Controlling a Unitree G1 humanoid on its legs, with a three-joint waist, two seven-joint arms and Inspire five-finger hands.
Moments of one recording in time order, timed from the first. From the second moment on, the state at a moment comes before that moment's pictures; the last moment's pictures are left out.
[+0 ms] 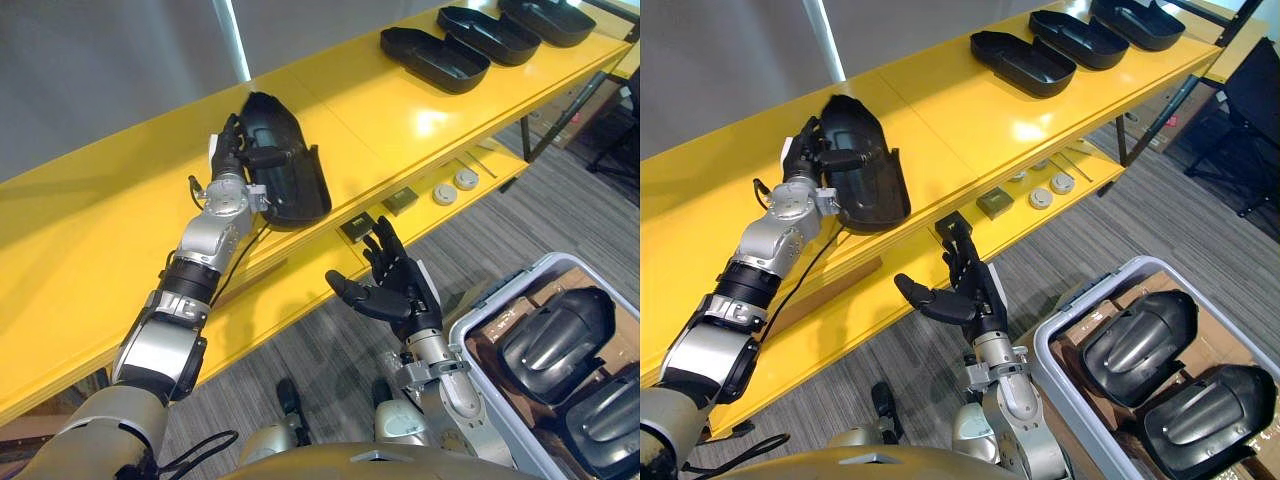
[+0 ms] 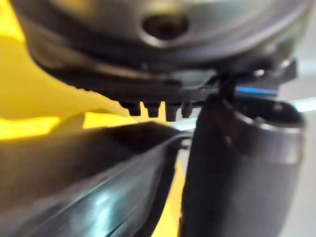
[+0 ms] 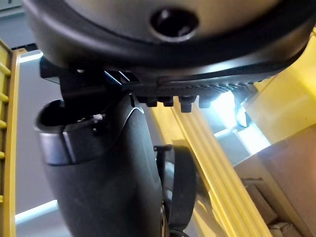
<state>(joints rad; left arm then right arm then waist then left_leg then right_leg) -0.75 0.36 -0.22 0.42 -0.42 0.32 0.46 0.31 -0.16 0.37 -0.25 0.32 -0.16 -0.06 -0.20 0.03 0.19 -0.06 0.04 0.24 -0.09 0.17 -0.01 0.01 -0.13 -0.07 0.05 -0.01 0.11</state>
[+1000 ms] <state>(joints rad) -0.60 0.37 -0.23 -0.31 -0.95 -0.19 0.07 0.14 -0.30 0.20 -0.23 0.02 -0.26 -0.19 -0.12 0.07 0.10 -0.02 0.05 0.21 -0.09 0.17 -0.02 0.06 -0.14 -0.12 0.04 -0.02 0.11</state>
